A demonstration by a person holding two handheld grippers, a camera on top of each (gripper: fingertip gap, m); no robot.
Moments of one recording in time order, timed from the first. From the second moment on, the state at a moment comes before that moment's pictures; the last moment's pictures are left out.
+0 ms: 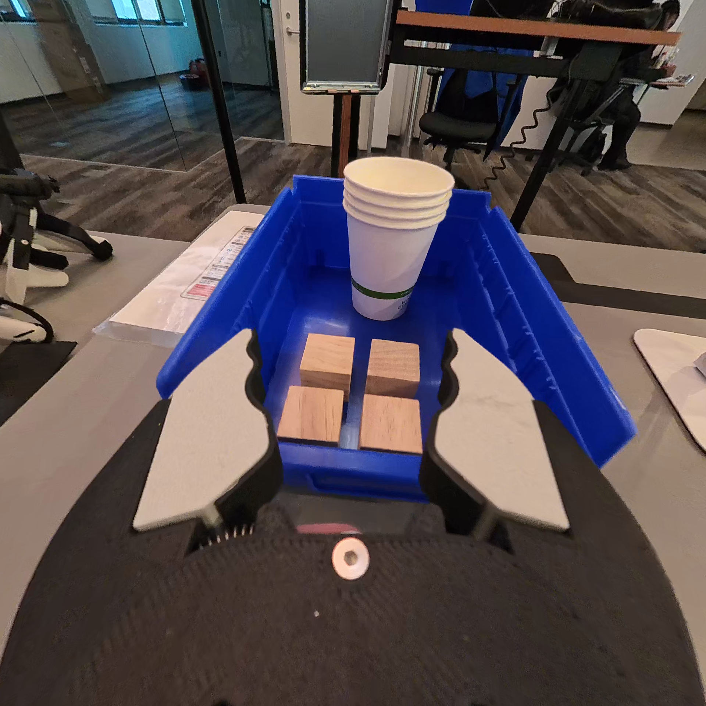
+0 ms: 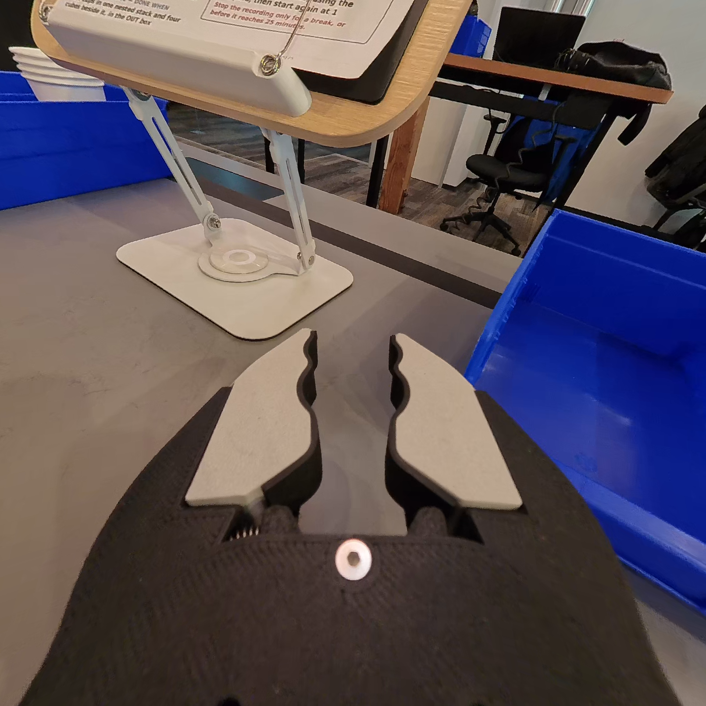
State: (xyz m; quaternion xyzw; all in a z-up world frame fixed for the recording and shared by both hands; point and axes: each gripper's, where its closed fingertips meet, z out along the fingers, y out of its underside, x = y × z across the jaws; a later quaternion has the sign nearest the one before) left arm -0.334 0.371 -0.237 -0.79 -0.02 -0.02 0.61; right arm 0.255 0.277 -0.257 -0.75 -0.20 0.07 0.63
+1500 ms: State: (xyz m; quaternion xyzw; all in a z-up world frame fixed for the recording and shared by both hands) left arm -0.287 0.277 -0.226 -0.71 -0.02 0.09 0.70; right arm 0.252 0.277 -0.264 -0.74 -0.24 0.04 0.63
